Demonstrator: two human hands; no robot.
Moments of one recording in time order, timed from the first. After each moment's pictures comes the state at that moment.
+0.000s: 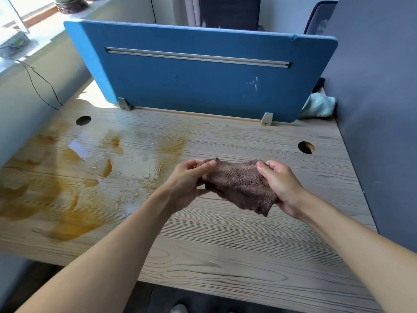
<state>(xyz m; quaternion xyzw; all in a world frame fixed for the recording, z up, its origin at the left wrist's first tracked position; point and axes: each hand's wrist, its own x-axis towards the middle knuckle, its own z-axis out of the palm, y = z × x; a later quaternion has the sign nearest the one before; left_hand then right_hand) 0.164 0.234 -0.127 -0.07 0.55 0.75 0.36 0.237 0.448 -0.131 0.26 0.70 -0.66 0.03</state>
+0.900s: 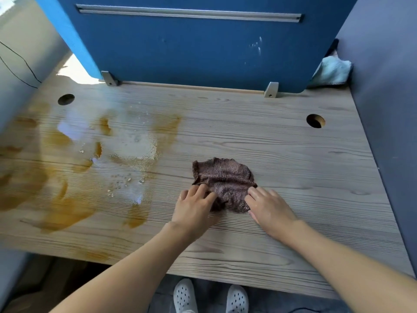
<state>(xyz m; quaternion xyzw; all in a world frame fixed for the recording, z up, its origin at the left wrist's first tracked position) 0.223 0.225 -0.241 0.33 0.93 0.01 0.15 0.289 0.442 -0.249 -0.12 0.99 -0.03 0.08</state>
